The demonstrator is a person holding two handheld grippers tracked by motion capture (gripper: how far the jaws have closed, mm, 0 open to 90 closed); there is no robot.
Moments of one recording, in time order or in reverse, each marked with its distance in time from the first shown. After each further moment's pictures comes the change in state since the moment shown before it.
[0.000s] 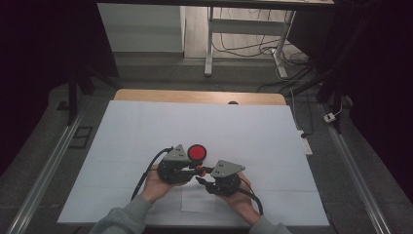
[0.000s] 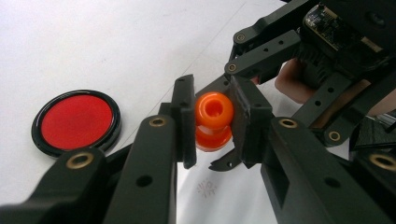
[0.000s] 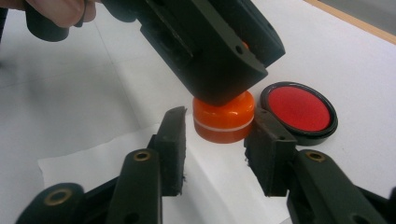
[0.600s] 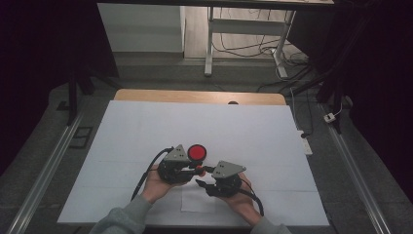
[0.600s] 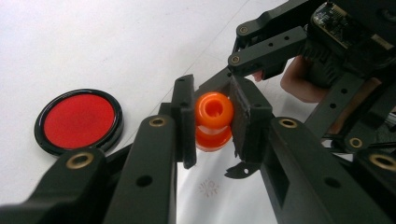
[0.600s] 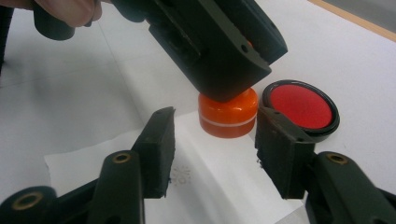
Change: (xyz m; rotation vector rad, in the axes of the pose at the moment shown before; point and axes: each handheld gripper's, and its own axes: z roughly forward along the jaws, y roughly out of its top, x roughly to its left) left arm -0.001 0.000 0.001 0.004 0.012 0.003; right arm 0.001 -0.001 -0.002 0.001 0.008 0.000
